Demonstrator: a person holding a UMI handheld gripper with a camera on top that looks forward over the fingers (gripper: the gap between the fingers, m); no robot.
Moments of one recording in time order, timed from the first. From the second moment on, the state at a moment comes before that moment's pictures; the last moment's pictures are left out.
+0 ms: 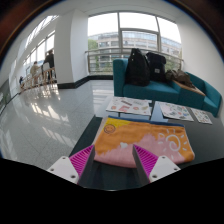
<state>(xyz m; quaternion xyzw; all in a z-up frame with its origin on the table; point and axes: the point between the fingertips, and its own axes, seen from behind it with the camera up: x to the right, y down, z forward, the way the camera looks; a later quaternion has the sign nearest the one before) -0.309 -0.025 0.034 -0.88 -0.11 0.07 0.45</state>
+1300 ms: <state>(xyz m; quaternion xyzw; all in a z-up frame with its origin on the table) -0.067 0.076 0.034 -0.89 -0.02 -0.04 0.44</state>
